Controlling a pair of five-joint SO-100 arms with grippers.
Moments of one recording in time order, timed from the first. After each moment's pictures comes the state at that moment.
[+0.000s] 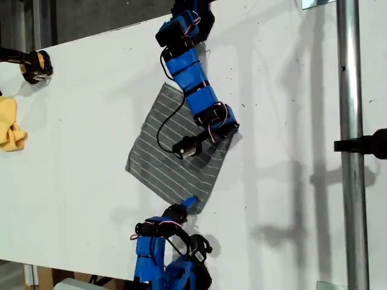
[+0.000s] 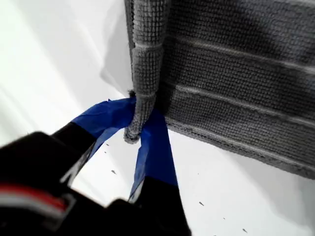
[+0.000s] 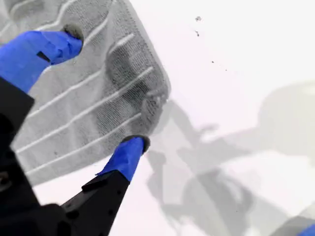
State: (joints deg) arm 0 -10.8 99.8 118.5 77.6 -56.0; arm 1 -21.0 52.8 63.8 73.2 73.4
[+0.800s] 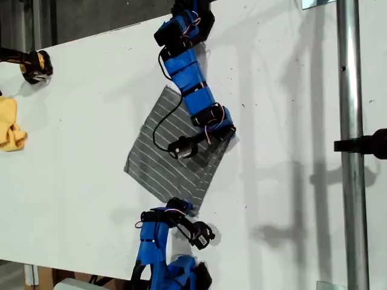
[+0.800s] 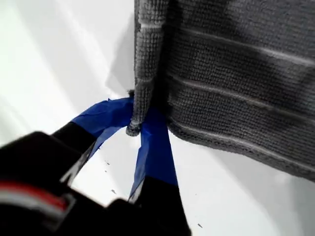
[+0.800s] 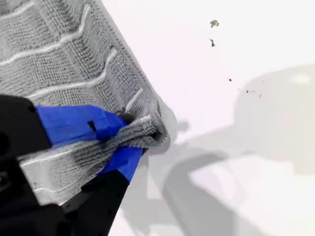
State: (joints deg) arm 0 -14.1 85.1 116.1 69.6 -57.6; arm 1 -21.3 53.8 65.9 72.4 73.9
